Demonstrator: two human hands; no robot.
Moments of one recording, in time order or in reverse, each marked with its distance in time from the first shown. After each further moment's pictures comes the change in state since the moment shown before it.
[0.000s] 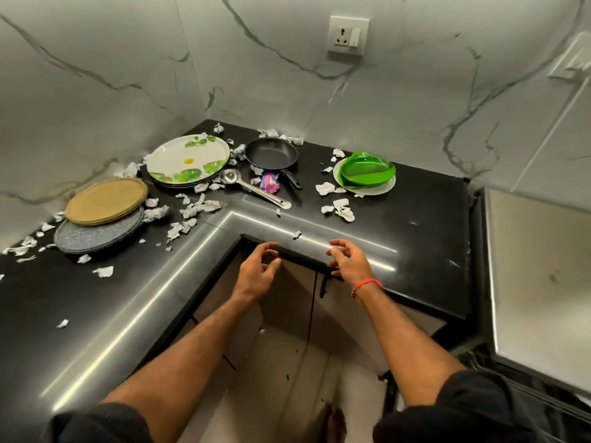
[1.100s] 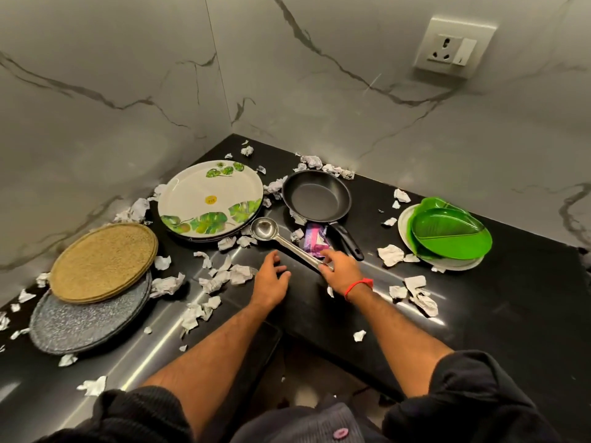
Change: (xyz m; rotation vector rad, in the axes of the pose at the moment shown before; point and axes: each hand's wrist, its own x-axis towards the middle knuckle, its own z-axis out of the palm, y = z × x) left_hand 0.274 -0.118 -0.053 -0.024 0.002 -0.289; right_hand 0.267 -0.042 0.179 -0.794 -0.216 -0.198
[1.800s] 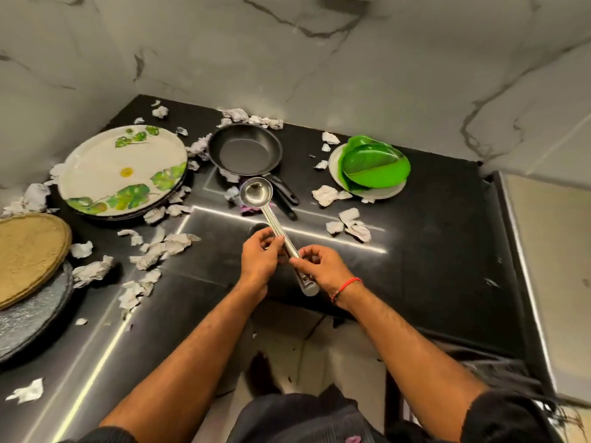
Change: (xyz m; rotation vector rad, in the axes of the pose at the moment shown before) left_hand -0.106 0.080 0.063 -0.502 -0.174 -0.143; right_hand -0.160 0.030 -0.029 0.801 0.010 0.298
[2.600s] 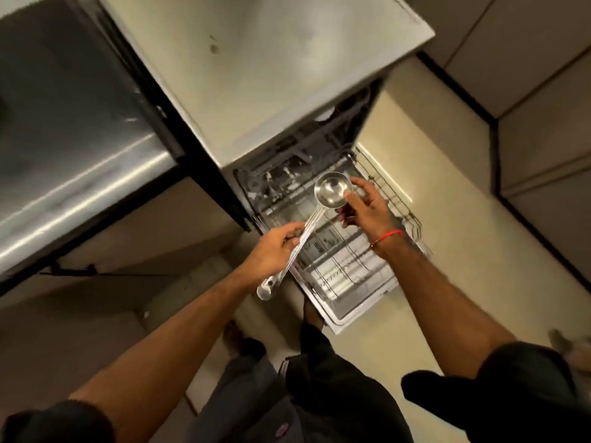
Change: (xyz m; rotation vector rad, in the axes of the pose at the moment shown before) left_hand -0.374 -0.252 0.372 1.017 -1.234 0.075; right_hand -0.495 0.326 -0.342 0.552 1.016 0.177
